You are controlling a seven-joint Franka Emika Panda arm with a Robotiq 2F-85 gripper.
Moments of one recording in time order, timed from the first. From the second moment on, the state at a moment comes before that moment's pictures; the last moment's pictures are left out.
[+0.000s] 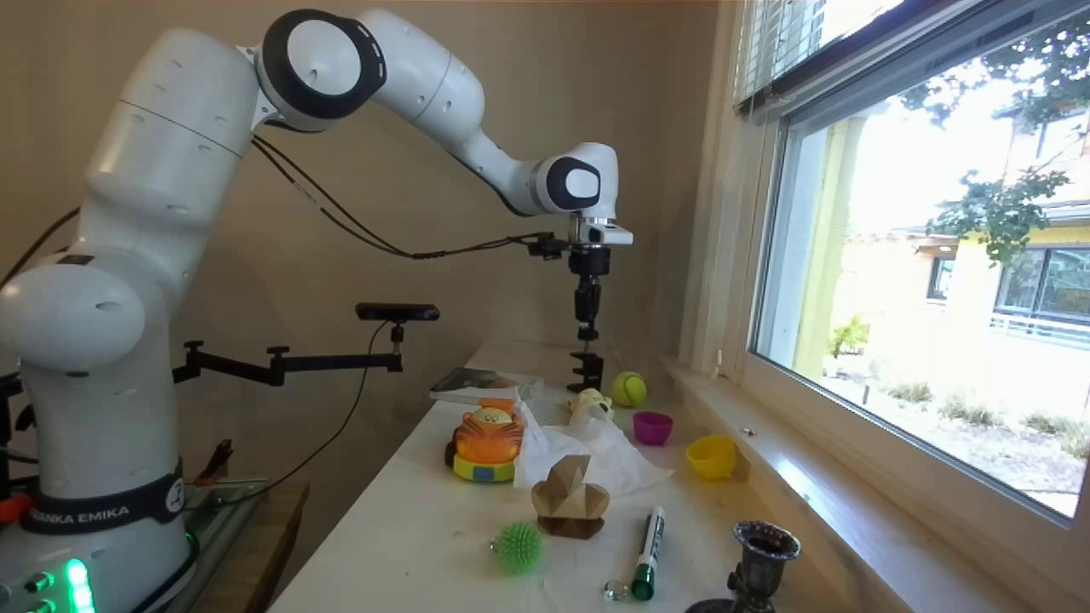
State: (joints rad) arm 0.30 0.33 0.08 -1.60 -0.07 2.00 0.97
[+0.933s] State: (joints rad) arm 0.32 0.34 0.07 -1.59 -0.12 2.00 1.39
